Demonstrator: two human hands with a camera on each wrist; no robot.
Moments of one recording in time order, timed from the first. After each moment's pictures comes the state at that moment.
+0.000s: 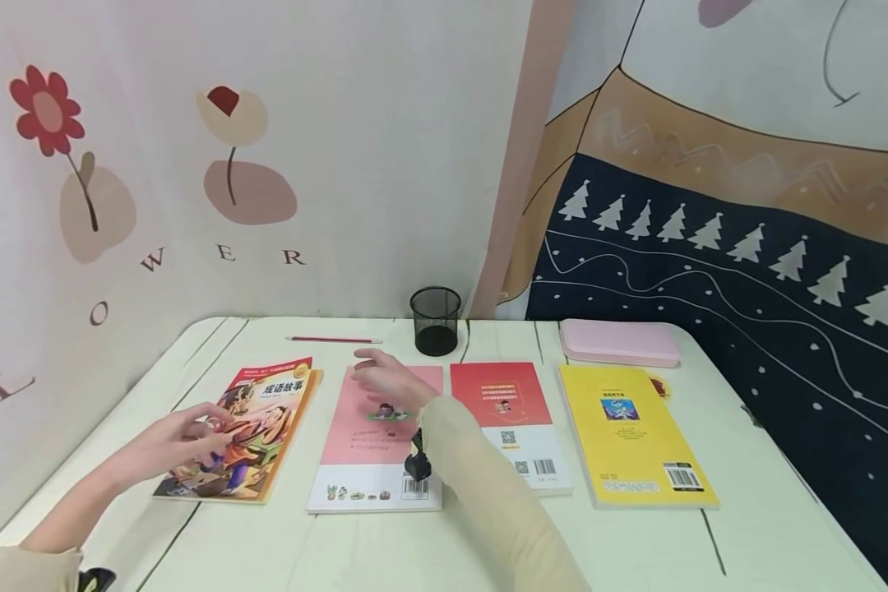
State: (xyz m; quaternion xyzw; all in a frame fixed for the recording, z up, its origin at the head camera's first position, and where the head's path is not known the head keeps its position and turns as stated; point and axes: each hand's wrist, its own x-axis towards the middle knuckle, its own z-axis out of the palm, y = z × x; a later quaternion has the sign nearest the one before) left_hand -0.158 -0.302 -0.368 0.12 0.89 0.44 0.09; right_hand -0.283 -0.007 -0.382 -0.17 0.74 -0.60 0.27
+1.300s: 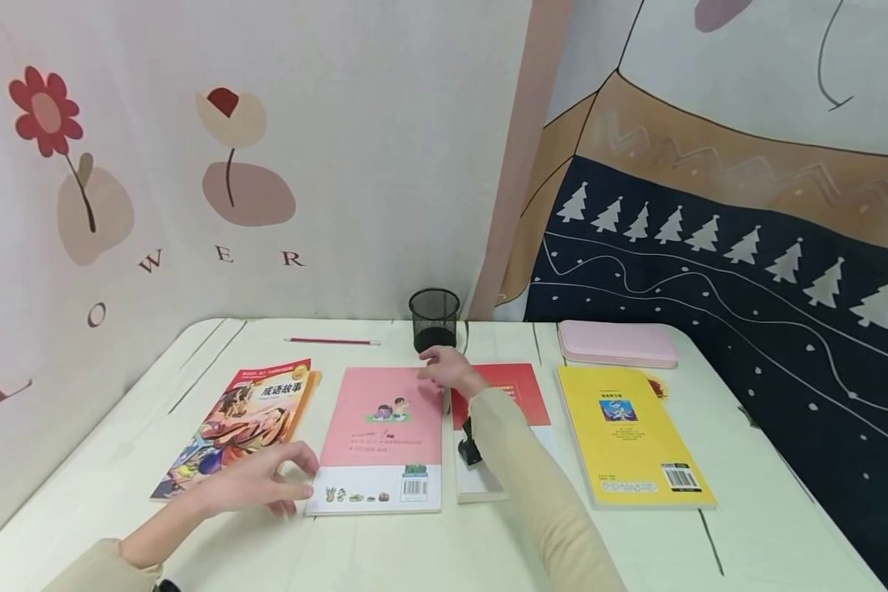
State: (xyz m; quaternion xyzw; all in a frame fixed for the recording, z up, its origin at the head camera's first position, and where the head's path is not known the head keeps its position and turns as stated) left_hand -0.150 -0.205 -0.391 0.17 0.84 0.48 0.20; right_hand -0.318 0.062 -0.392 -0.09 0.85 -0.49 0.17
